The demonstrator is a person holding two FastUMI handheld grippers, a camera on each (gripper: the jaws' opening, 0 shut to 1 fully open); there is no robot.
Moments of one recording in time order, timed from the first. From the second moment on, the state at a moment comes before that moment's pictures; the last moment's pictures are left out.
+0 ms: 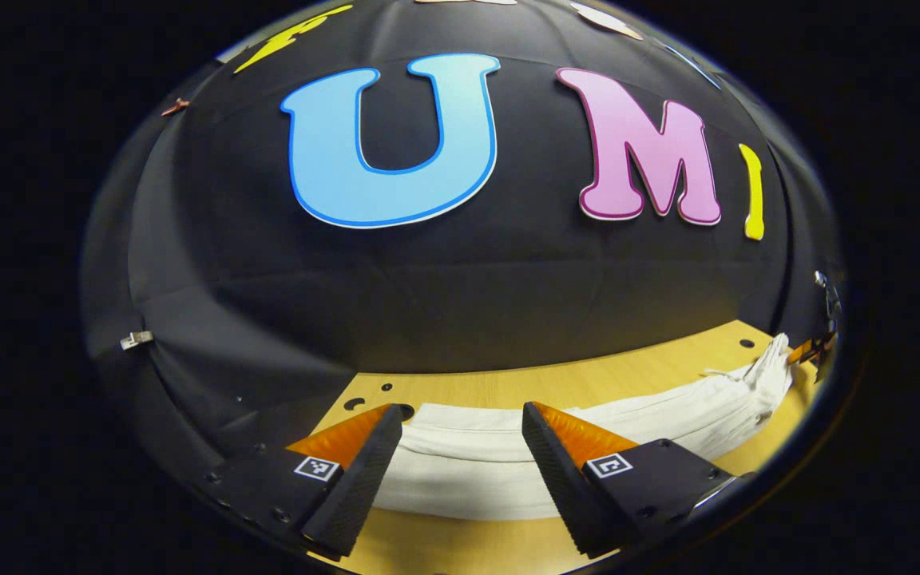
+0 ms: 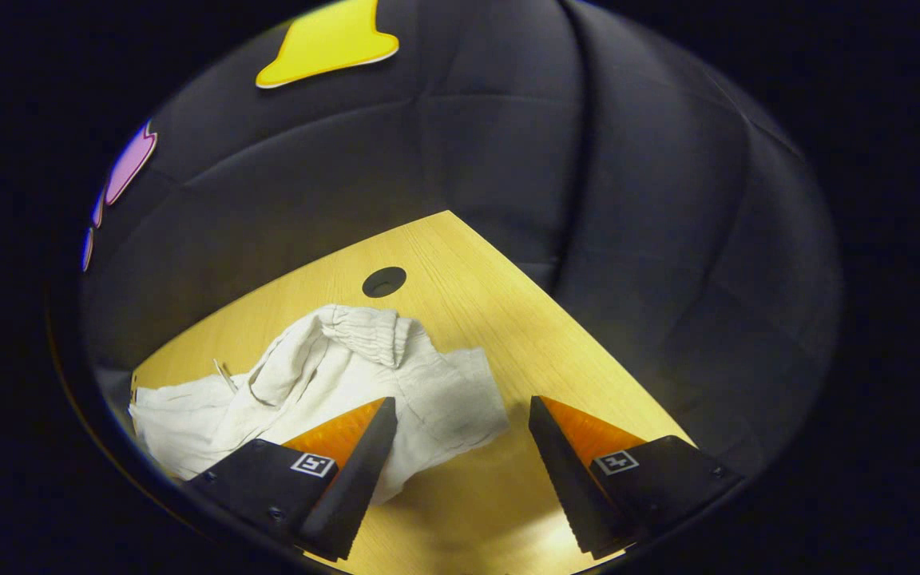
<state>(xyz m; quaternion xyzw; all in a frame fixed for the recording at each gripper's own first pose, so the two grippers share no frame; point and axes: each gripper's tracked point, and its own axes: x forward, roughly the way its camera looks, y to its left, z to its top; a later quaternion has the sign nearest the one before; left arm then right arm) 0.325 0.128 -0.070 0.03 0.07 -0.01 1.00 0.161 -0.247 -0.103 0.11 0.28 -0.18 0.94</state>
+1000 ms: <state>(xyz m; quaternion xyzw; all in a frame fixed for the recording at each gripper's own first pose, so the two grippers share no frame) 0.237 0.037 -0.058 0.00 0.14 0.02 0.99 0.170 -0.223 -0.111 0.08 0.28 -0.15 0.94</state>
